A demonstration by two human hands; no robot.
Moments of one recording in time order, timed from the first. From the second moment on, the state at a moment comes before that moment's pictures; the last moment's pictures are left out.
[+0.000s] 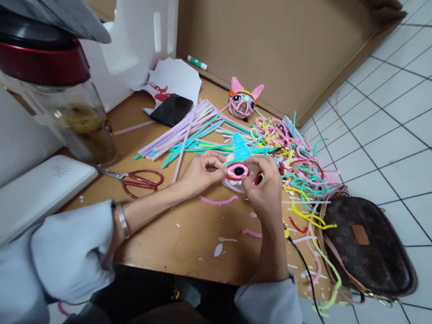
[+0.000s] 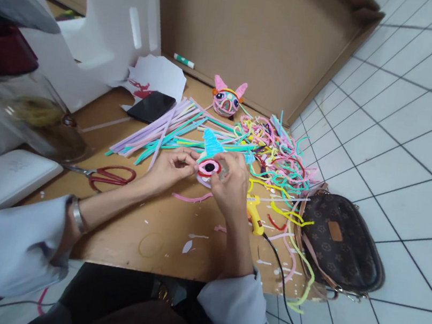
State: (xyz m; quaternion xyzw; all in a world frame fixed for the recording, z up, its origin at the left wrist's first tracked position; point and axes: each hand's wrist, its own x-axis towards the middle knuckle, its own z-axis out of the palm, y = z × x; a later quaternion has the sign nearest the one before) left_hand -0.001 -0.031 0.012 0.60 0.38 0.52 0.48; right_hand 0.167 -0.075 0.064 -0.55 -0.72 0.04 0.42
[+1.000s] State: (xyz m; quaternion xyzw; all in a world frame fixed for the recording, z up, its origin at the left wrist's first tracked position) left_hand 0.001 -0.032 0.007 0.61 0.36 0.52 0.47; right_hand 0.169 -0.076 0.062 -0.58 -0.70 0.03 0.42
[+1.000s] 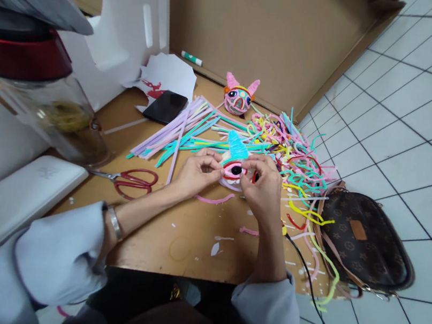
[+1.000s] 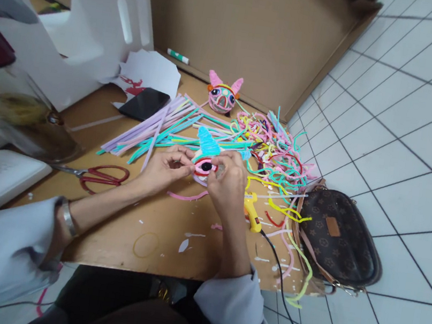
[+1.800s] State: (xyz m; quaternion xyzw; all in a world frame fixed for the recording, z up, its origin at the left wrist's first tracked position) left_hand -0.002 -0.030 0.007 0.60 0.39 0.50 0.49; right_hand 0.168 -0.076 0.063 -0.56 -0.71 0.04 0.42
